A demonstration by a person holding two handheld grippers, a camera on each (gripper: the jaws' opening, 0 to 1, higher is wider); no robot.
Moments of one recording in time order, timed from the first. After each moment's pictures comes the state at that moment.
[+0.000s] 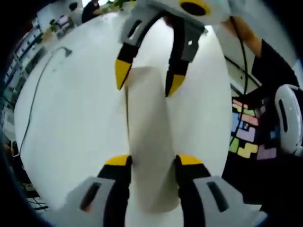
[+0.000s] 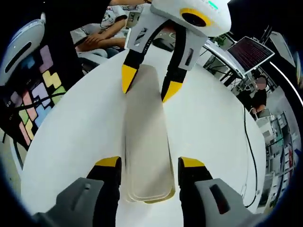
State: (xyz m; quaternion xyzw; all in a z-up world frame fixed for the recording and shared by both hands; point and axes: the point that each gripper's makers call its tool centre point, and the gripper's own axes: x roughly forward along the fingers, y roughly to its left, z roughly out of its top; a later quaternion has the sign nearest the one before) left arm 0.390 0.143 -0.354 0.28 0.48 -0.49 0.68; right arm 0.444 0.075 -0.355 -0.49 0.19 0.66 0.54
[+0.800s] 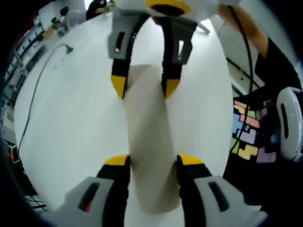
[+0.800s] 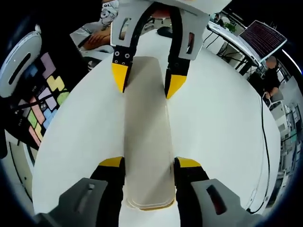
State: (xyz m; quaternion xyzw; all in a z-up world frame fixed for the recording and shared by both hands) left arm 0.389 0.143 -0.362 0.27 0.48 -0.48 0.68; right arm 0.440 0.077 -0.367 -0.49 0.26 0.68 0.48
